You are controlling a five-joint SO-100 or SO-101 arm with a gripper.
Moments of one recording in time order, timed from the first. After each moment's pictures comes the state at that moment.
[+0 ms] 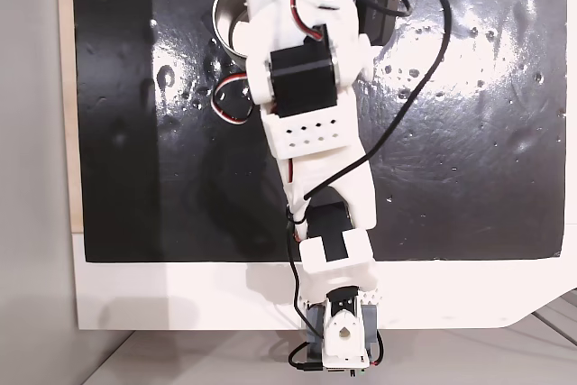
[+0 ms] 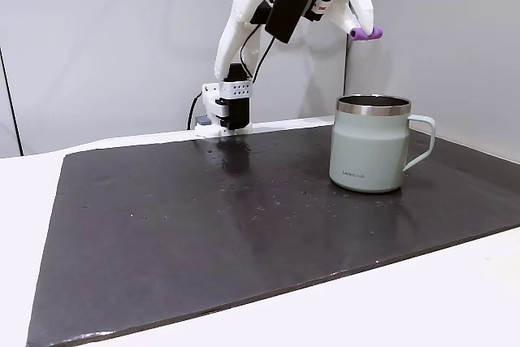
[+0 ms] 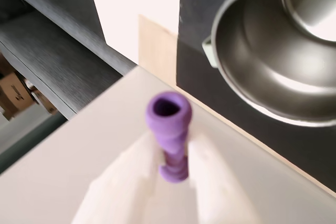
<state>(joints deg) -16.5 61.4 16.3 88.4 6.1</state>
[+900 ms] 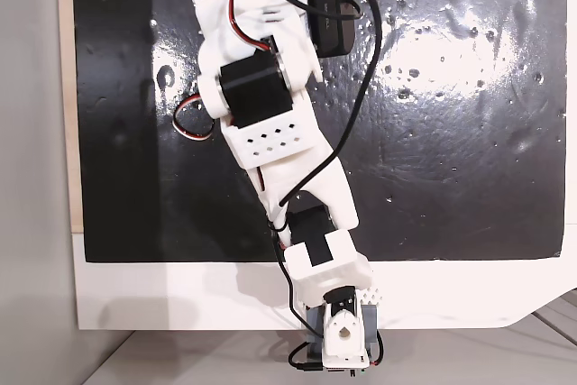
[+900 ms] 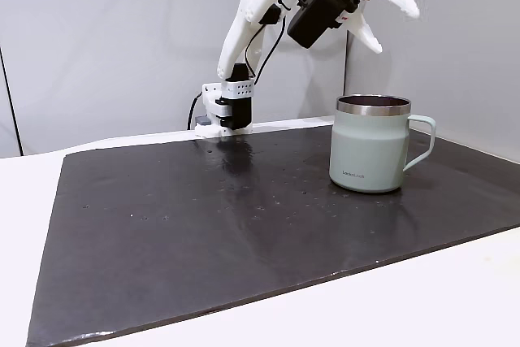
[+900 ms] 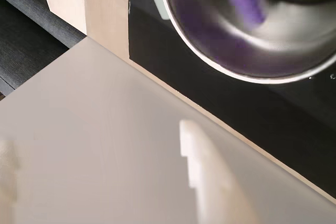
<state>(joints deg) -22.4 61.9 17.8 92.2 4.4</state>
